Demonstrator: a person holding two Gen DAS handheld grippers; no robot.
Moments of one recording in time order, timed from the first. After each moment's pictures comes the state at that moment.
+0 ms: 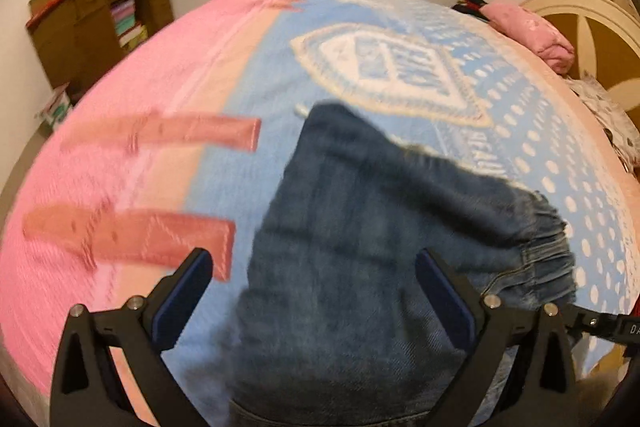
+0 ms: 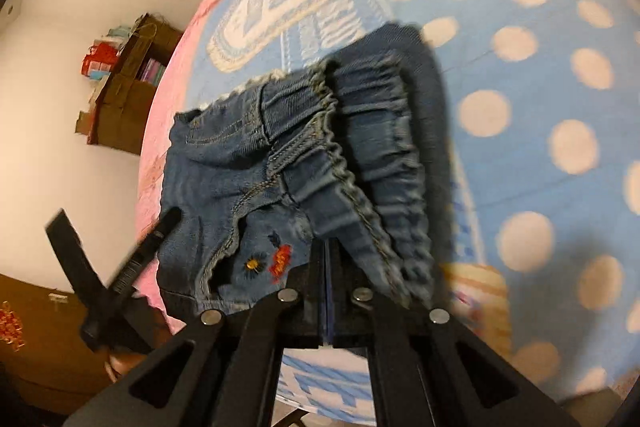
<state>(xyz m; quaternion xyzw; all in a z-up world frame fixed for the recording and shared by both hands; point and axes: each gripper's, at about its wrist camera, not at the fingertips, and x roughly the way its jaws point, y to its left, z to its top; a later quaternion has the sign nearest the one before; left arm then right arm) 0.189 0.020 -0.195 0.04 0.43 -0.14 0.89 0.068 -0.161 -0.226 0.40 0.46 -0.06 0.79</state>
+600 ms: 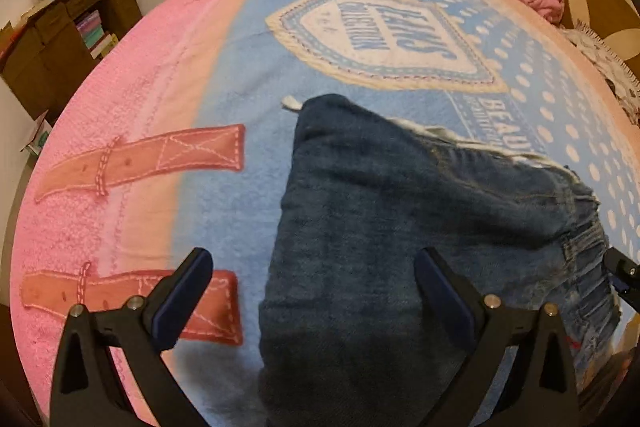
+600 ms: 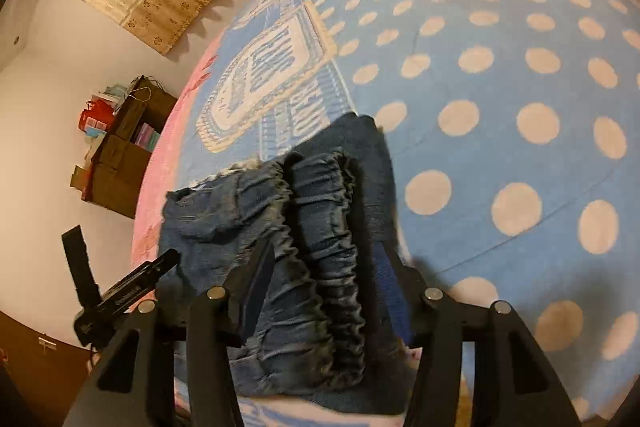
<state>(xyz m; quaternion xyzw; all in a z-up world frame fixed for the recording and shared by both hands) 0.242 0.004 -0.221 0.11 0.48 -0.16 0.86 0.063 -0.200 -0.246 0.41 0.37 -0.12 0.83</state>
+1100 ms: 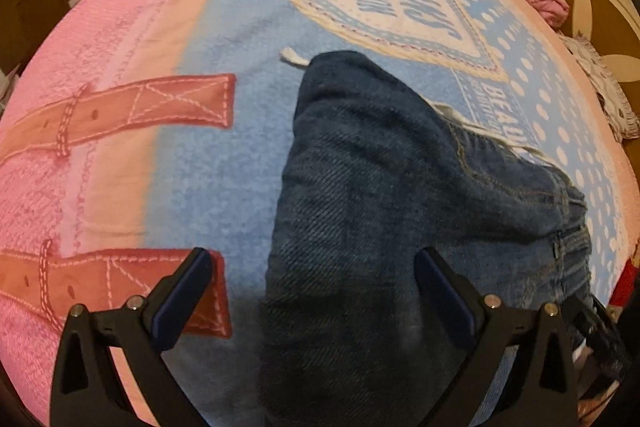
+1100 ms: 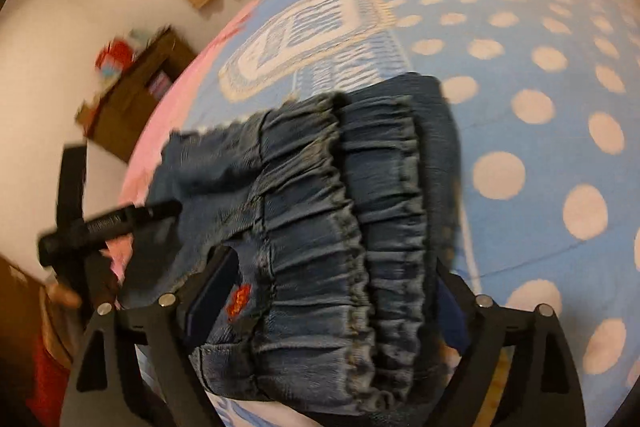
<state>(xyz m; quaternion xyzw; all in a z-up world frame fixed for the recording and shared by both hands) 0.262 0.020 -0.240 0.06 0.56 -0.20 0.80 0.090 -0.158 -0.254 0.32 0.40 -0.06 0.86</state>
